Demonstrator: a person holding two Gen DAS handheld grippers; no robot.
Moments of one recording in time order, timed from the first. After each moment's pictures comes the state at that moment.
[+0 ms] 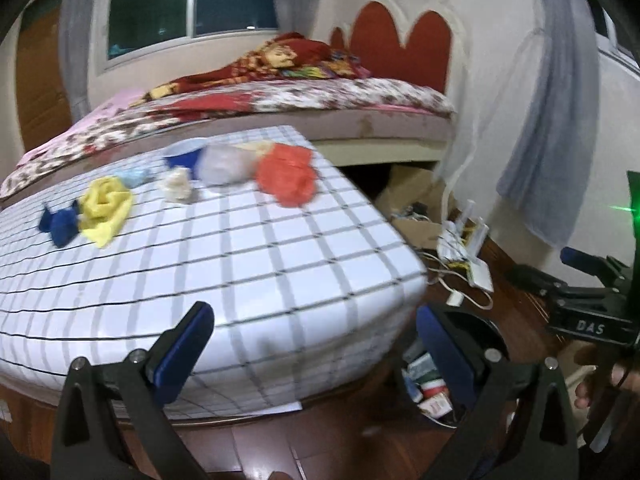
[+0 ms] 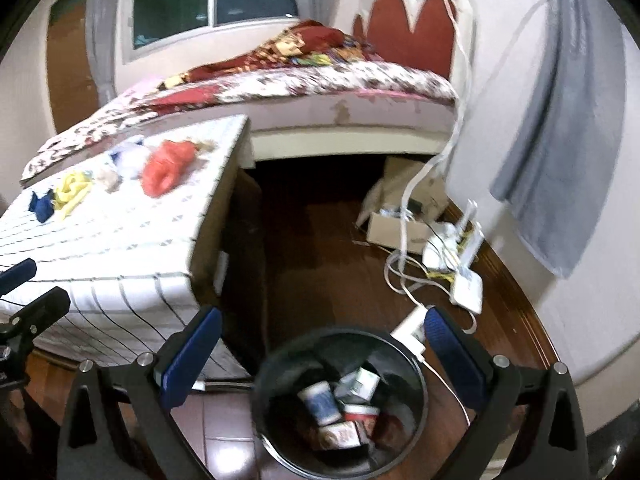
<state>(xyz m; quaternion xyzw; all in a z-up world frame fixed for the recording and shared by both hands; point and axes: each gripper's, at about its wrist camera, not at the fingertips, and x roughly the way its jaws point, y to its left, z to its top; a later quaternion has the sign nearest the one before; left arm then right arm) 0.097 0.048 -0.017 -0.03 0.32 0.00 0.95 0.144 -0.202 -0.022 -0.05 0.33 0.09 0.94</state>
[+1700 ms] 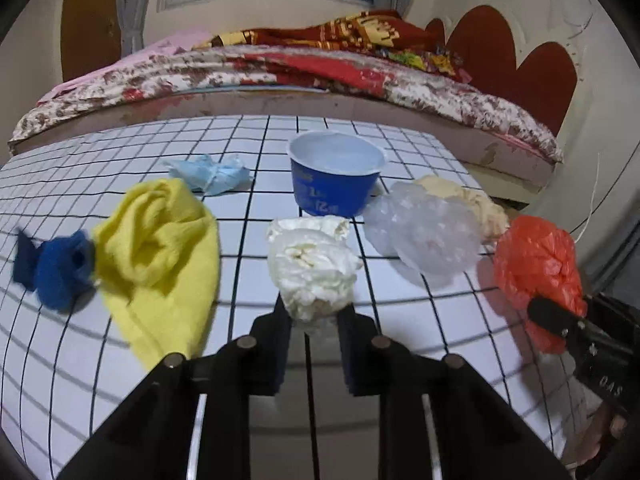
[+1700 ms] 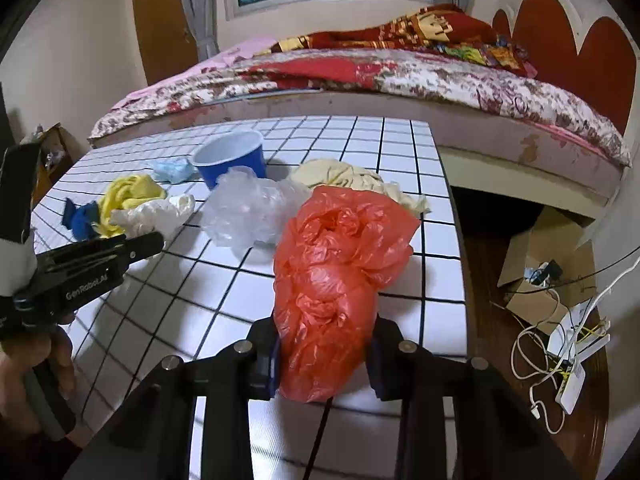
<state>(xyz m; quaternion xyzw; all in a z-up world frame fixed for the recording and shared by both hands) 0.246 0.213 -0.039 -0.11 0.37 0.07 0.92 0.298 -0.001 -0.022 -0.09 0.37 0.28 0.88</state>
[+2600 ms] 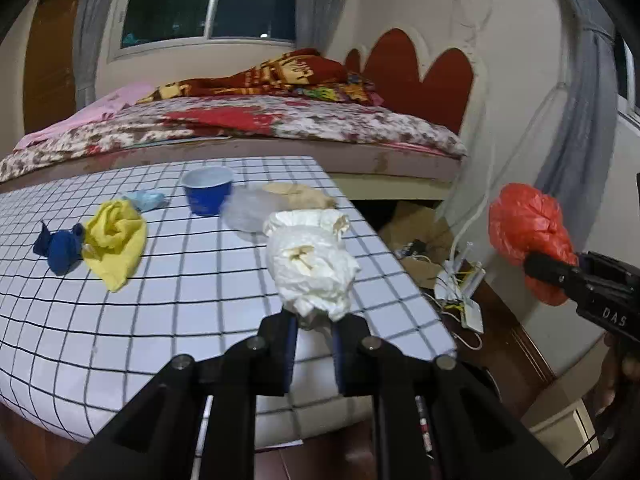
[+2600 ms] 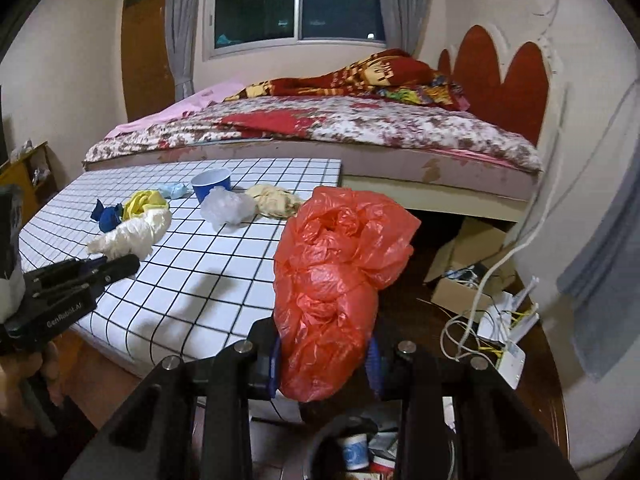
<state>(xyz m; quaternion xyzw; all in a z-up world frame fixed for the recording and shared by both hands) 0.138 0.094 0.013 -0.08 0.30 -0.03 0.95 0.166 -0.152 0.046 -0.09 0.30 0.21 0.93</state>
